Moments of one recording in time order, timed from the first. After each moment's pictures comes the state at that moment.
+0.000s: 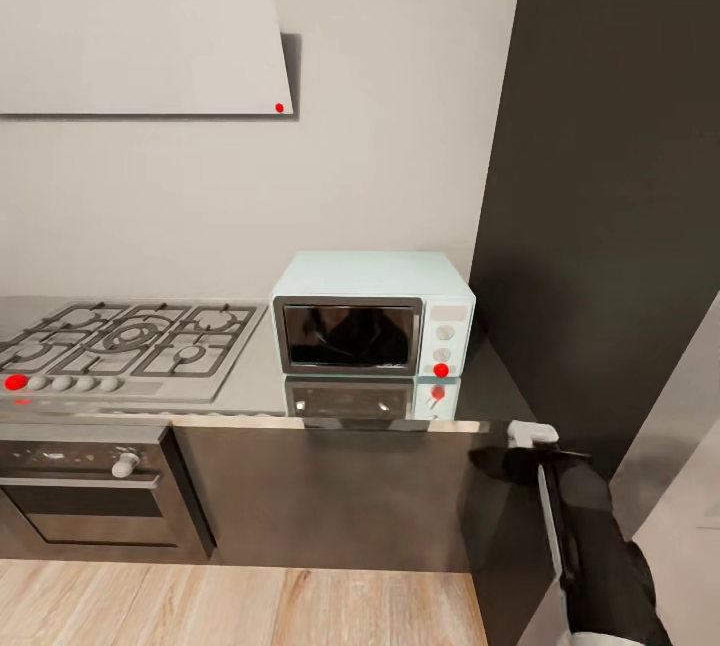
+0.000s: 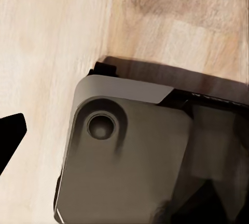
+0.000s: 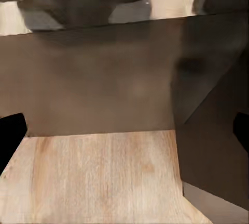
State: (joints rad) left arm -0.22 0.01 -0.40 -0.01 0.64 -0.01 -0.01; right arm -0.41 0.11 -0.28 -1.46 0.34 0.98 0.35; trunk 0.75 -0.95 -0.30
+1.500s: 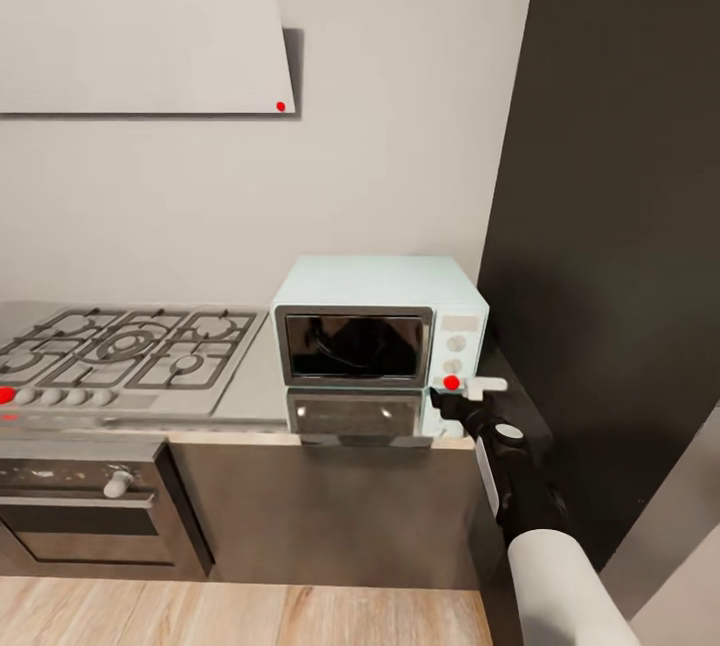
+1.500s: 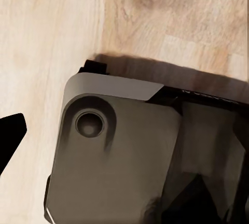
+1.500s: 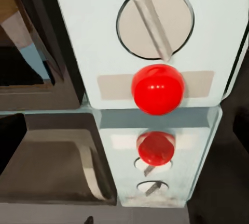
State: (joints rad) left arm -0.22 -0.01 -0.40 -0.01 0.64 -0.01 -0.02; right arm -0.67 0.17 -0.32 -0.91 0.28 0.21 0.19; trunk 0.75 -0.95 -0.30
